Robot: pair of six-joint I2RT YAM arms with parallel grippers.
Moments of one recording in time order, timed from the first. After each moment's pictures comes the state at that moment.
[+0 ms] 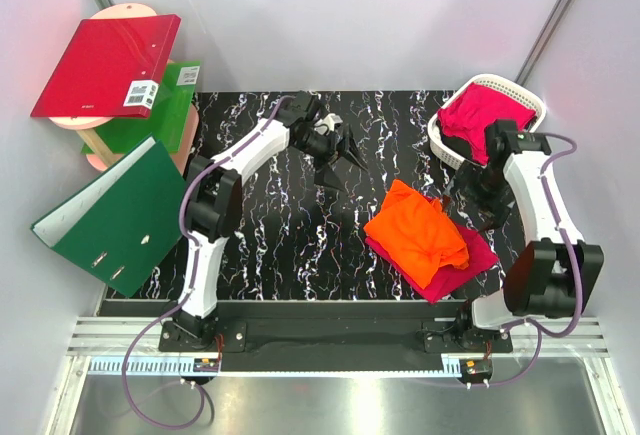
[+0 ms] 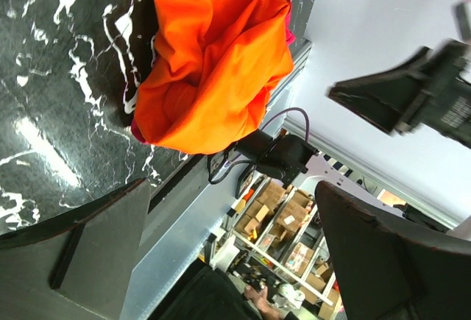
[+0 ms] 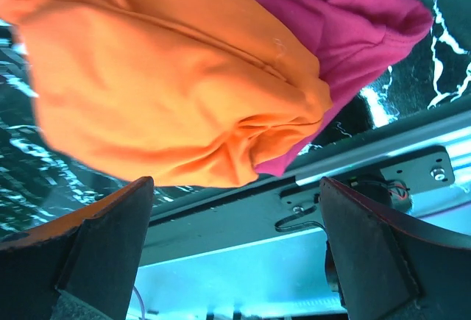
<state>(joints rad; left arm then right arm) -0.48 2.19 1.90 -0.82 0.91 -0.74 -0.08 1.47 1.31 -1.31 -0.05 0.52</state>
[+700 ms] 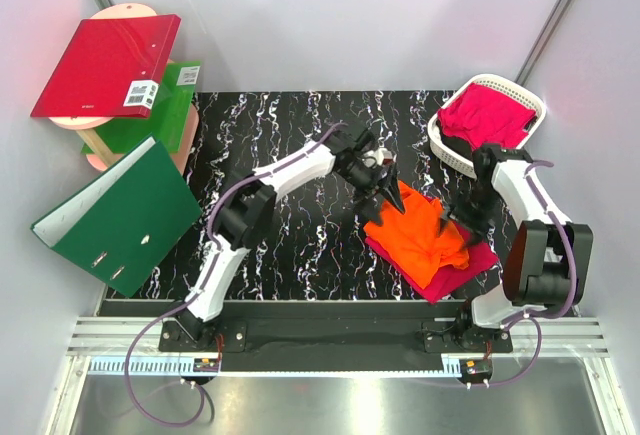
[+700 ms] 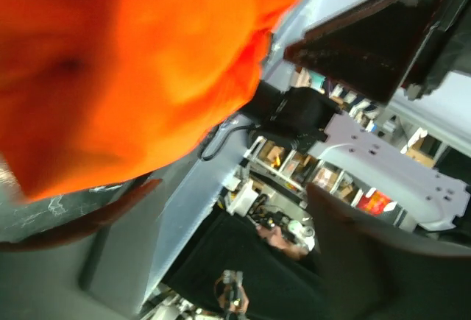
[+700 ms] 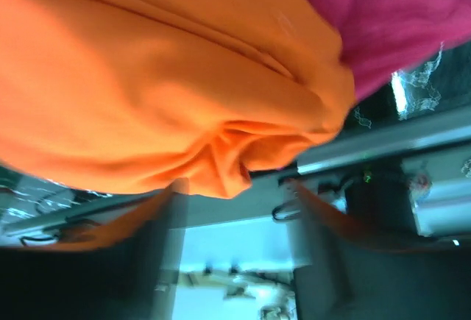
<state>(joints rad) -0.74 2.31 1.98 -0.79 0.99 -0.75 -0.08 1.52 1.15 -1.24 -0.14 0.51</state>
